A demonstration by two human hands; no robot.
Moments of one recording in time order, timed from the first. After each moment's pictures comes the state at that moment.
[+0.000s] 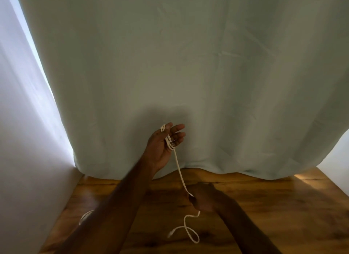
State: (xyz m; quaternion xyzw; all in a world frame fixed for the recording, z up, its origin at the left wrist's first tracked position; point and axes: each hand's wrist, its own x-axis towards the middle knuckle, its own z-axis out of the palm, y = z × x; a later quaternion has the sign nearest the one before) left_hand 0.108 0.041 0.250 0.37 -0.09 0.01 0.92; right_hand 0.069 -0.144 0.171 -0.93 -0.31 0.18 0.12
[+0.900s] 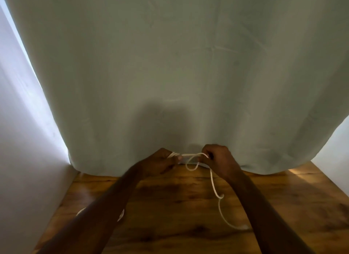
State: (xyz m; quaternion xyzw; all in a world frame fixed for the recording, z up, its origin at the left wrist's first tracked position) left_hand 0.090 0.051 0.209 0.81 -0.18 -0.13 0.55; right_hand 0.125 -0.200 0.205 -0.92 -0.23 -0.08 0.30
